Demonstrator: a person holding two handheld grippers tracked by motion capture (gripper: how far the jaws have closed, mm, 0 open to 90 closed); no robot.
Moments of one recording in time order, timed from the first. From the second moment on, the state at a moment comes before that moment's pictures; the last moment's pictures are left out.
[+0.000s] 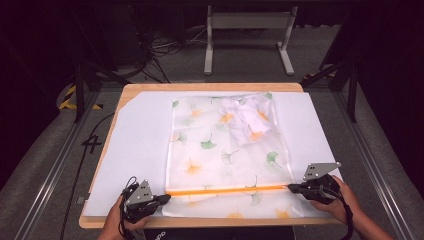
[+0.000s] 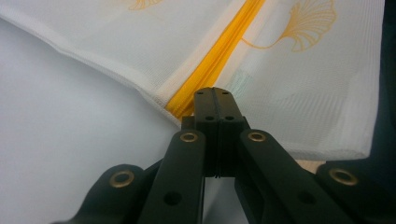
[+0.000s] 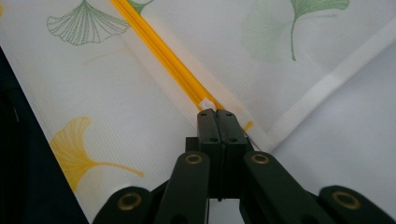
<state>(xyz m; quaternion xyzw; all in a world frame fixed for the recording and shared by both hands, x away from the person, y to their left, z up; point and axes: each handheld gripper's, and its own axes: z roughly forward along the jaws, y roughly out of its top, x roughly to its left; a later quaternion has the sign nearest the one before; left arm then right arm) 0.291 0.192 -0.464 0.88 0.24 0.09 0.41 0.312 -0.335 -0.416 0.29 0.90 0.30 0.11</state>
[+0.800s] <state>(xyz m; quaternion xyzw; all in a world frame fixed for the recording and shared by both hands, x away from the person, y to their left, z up) 0.290 0.191 -0.464 0.88 0.23 0.10 0.41 0.309 -0.343 -0.420 0.30 0.90 0.30 0.12</state>
